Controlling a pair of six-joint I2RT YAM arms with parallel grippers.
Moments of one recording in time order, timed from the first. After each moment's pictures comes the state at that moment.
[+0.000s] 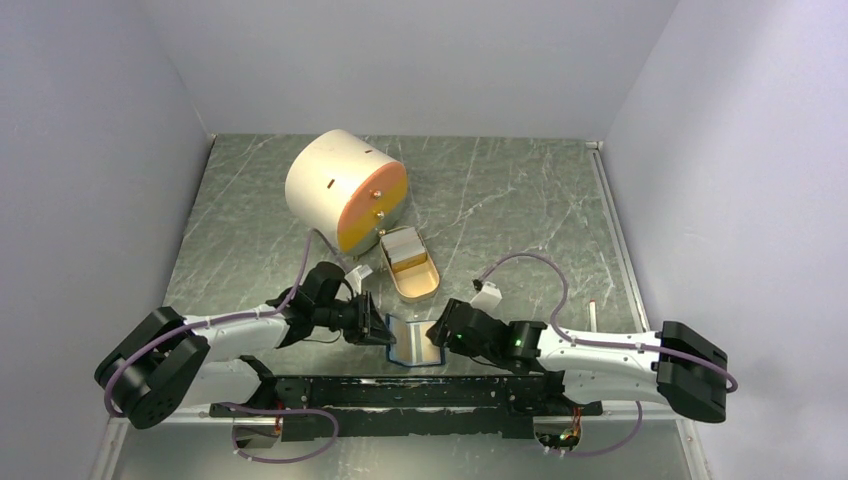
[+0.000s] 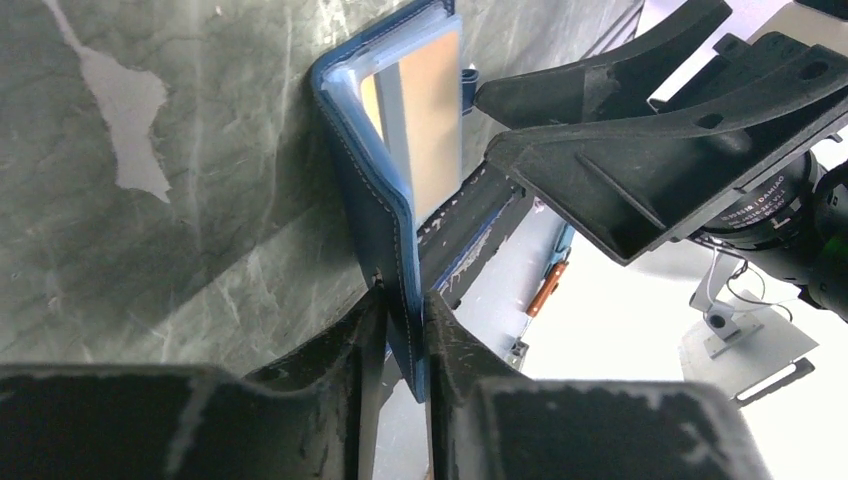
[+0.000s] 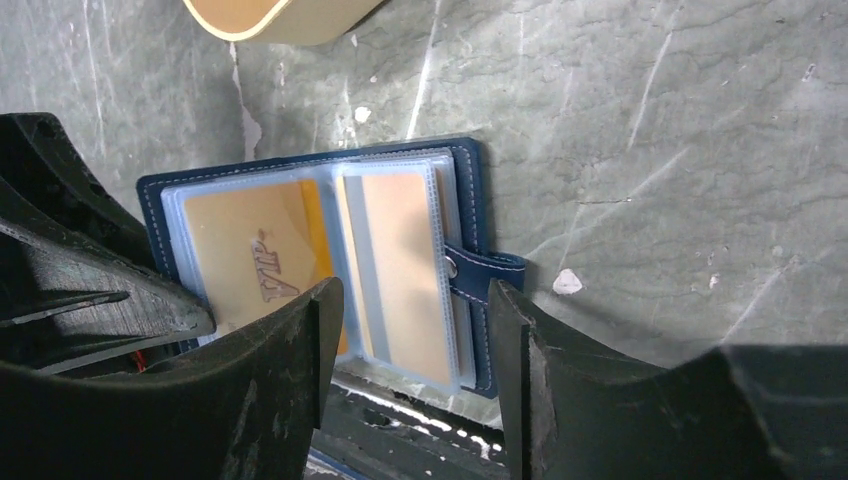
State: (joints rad) left arm -0.70 1.23 0.30 0.22 0.64 -1.00; right arm 1.19 1.04 0.38 -0.19 0.37 1.27
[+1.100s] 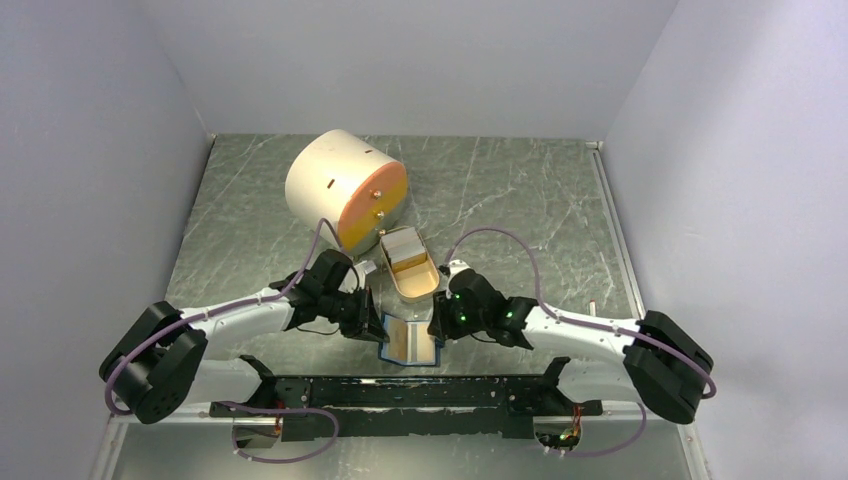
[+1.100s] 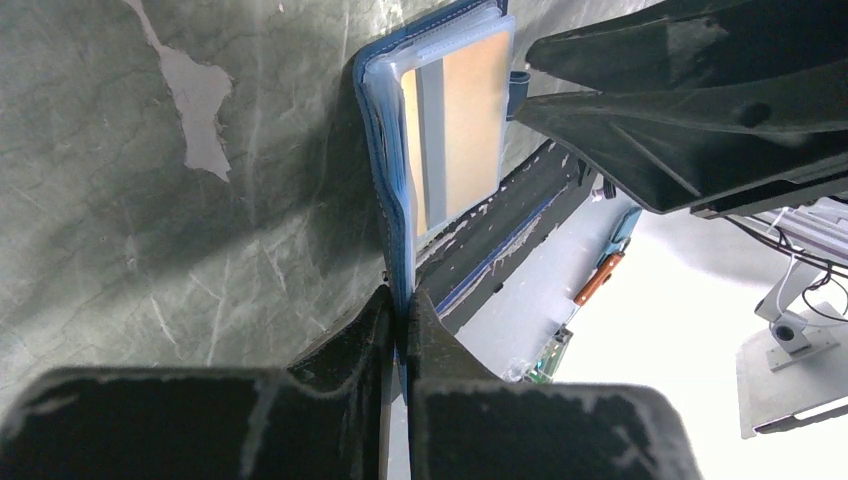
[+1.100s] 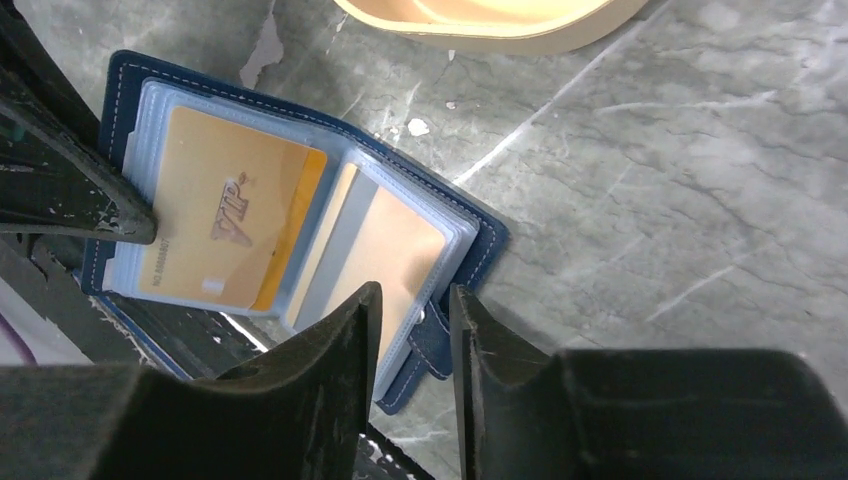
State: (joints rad) left arm -0.67 1.26 0.47 -0.13 0.60 -0.83; right arm 0.94 1.17 0.46 -0.09 -0.04 0.58
